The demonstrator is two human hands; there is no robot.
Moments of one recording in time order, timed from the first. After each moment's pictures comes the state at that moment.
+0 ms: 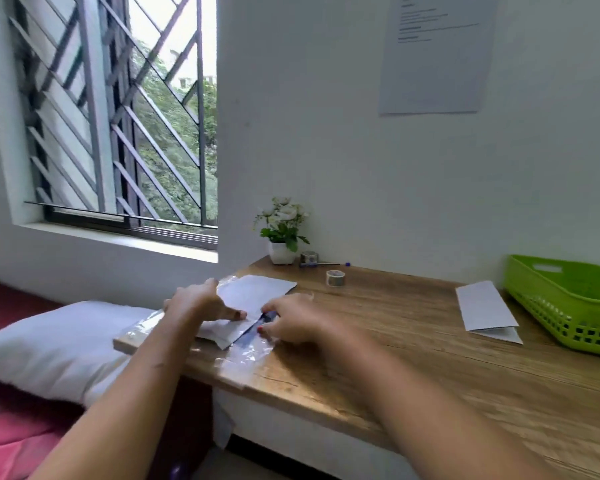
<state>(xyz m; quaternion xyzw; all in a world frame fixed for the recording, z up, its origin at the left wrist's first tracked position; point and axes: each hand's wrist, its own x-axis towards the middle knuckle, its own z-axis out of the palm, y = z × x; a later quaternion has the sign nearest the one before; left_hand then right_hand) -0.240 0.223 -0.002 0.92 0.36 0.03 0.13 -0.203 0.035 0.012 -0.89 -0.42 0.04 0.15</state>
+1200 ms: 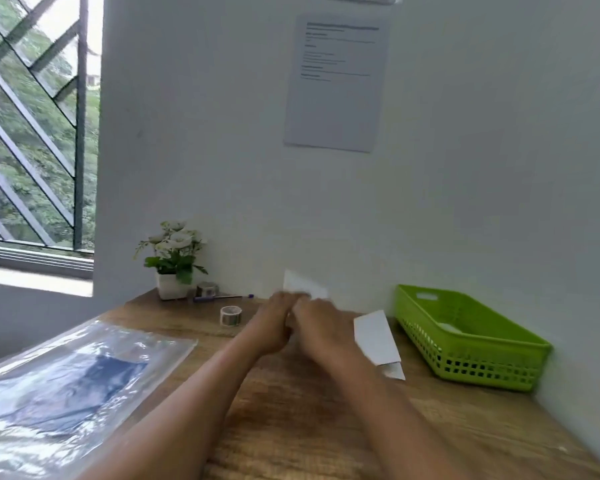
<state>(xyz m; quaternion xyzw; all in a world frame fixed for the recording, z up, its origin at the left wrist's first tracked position) -0.068 0.005 0.004 0.94 -0.12 0.21 0.25 -0.120 -0.119 0.046 -0.95 -0.24 -0.20 0.04</state>
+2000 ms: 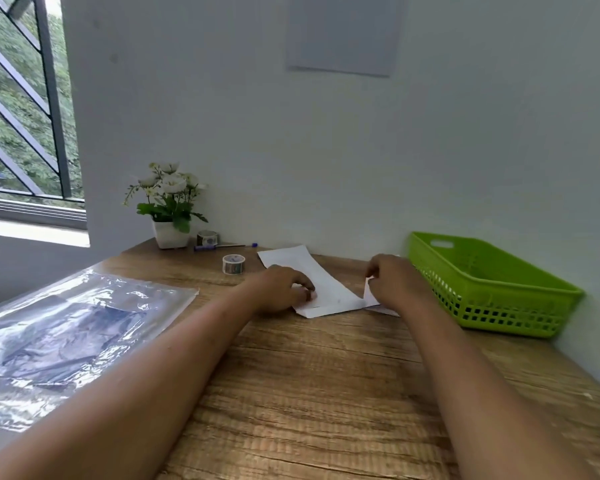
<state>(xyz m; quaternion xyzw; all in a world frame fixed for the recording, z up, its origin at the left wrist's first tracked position) -0.074 0.012 0.000 0.97 -0.12 0.03 0.19 -0.054 -0.203 0.021 -0.97 -0.07 -0.17 0.18</state>
